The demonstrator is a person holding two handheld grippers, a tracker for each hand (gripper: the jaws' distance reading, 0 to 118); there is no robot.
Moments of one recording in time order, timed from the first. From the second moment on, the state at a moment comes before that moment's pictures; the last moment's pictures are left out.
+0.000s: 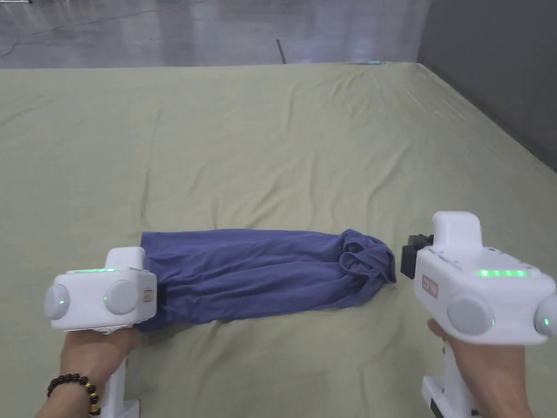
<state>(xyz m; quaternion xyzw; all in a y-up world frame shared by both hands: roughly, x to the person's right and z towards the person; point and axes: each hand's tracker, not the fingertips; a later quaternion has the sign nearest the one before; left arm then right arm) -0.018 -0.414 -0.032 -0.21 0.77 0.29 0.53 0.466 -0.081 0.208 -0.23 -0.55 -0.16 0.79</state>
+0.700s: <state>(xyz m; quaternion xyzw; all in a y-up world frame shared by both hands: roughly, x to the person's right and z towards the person) -0.056 -0.360 -0.055 -0.18 0.76 0.30 0.55 0.530 -0.139 0.148 -0.30 -0.44 -0.20 0.82</state>
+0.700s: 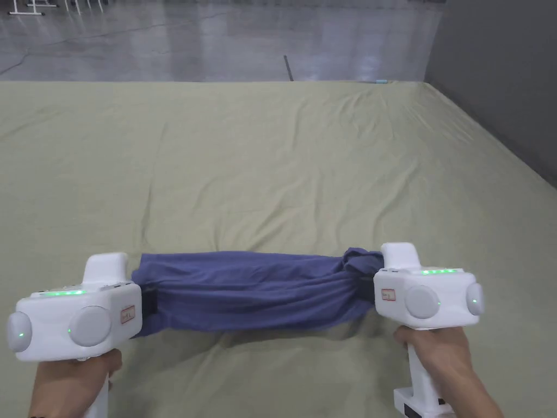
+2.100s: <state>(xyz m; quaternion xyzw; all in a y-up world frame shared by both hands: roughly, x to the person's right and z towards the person) 0.167 -0.315 -0.074 -0.24 0.82 0.21 0.48 0.717 -0.149 -0.004 -0.33 -0.43 -0.22 0.81</state>
